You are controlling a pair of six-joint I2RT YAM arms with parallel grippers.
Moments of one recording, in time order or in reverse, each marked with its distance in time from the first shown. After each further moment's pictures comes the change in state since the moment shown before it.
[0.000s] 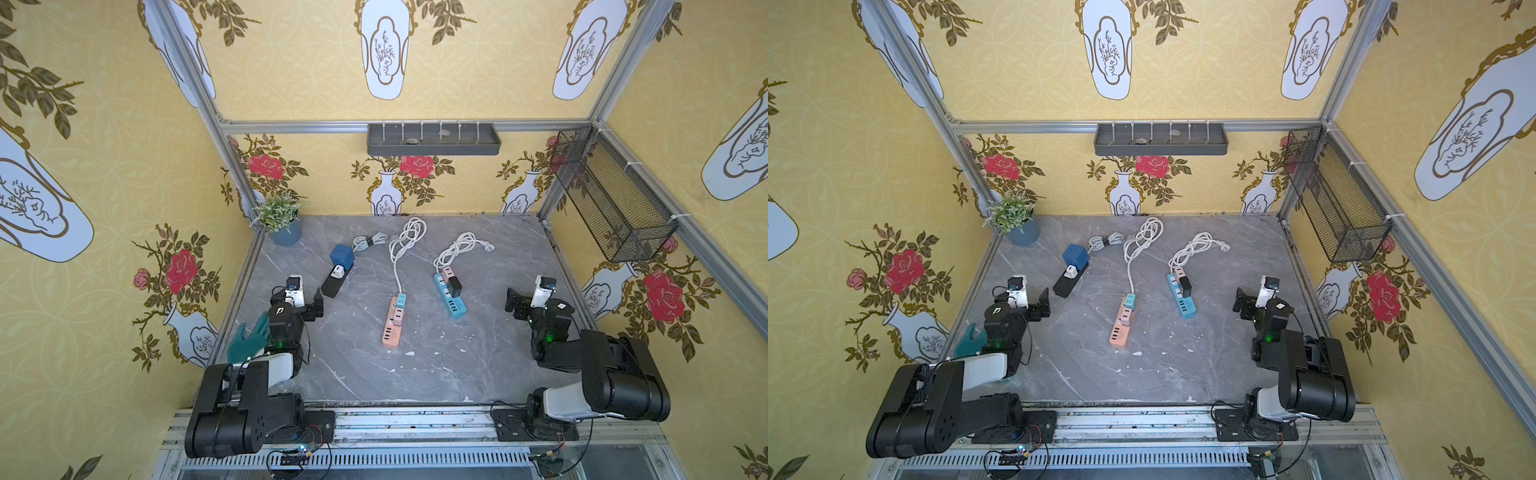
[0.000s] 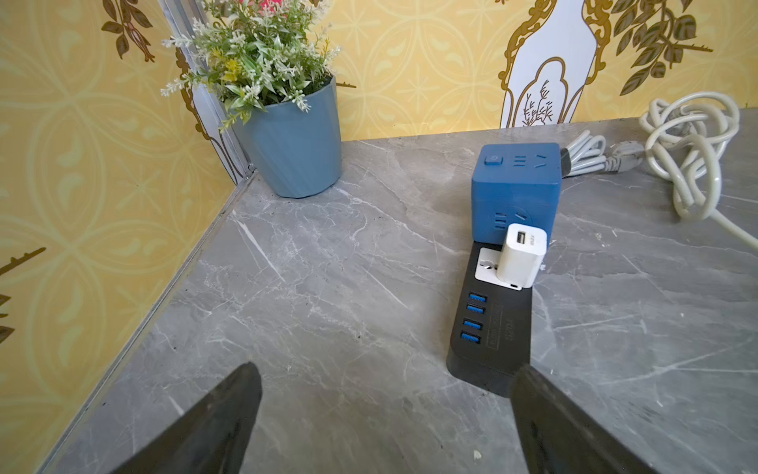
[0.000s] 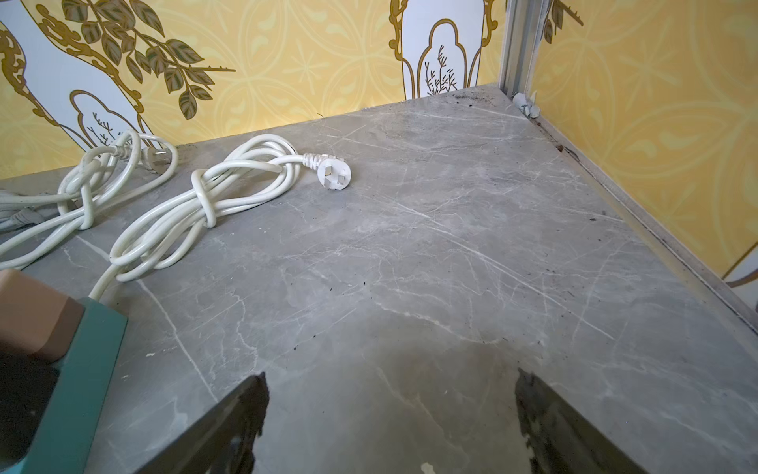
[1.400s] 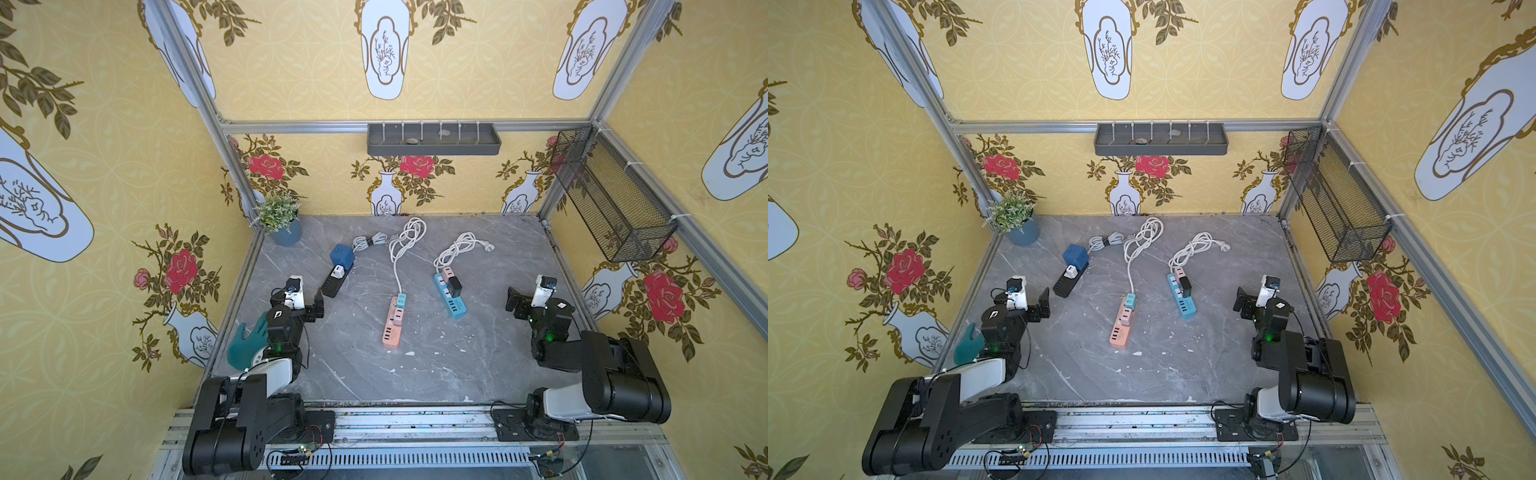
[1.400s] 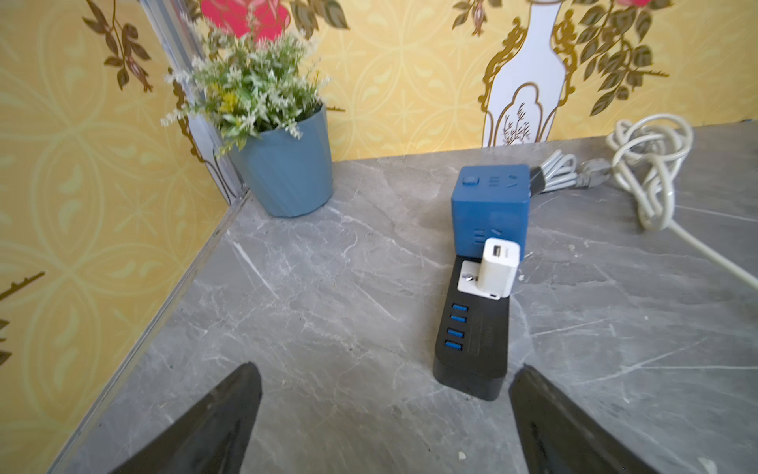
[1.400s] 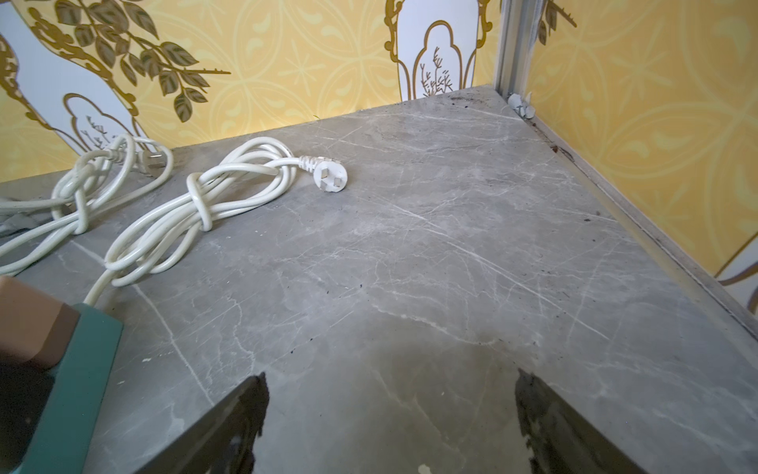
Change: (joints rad) left arm 0.000 -0.137 -0.023 -0.032 0.066 0.016; right arm 0.020 -0.061 0.043 -0.105 0.063 0.009
